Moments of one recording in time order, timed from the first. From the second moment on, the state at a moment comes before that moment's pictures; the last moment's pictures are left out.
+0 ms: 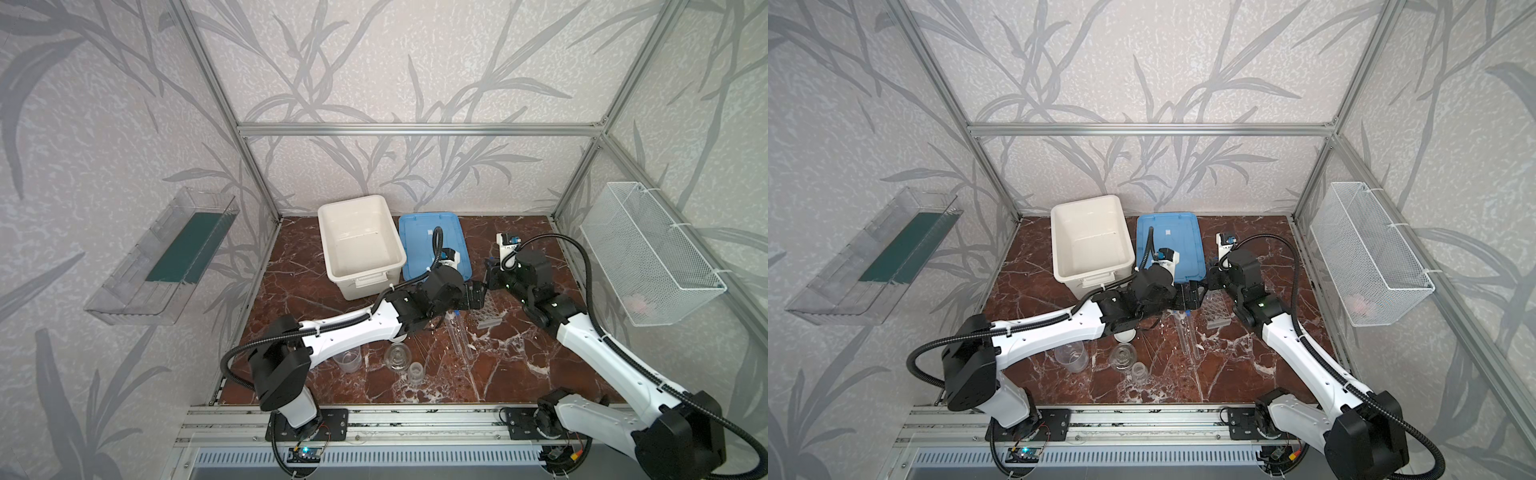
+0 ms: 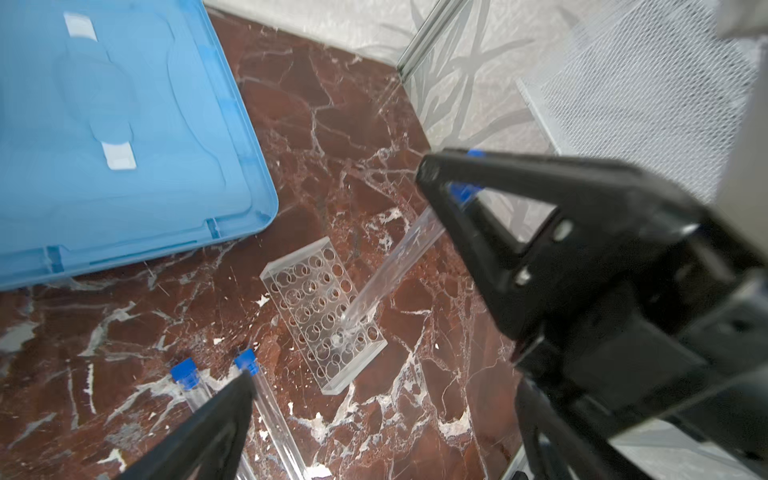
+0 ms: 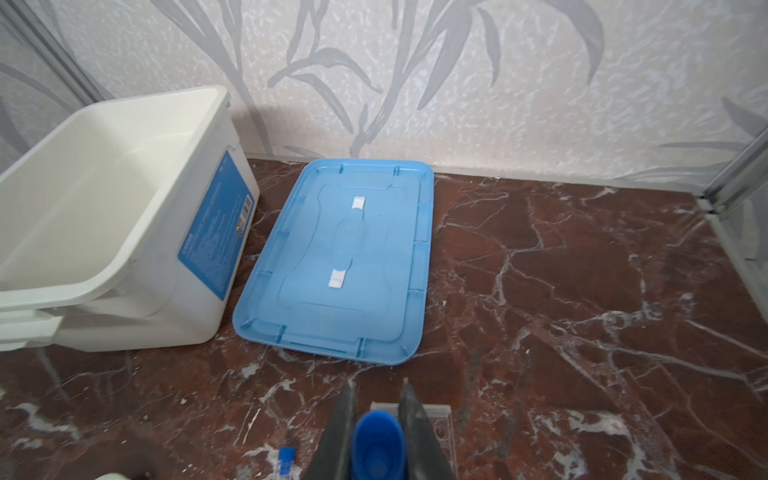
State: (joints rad) left arm -1.02 1.66 1.23 -0.08 -0.13 -0.81; right arm 0.39 1.11 0.80 -0.09 0.12 0.13
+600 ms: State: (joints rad) left arm -0.95 1.78 1.21 -0.01 0.00 -0.87; right arm 0.36 1.29 0.67 0.31 0.30 0.06
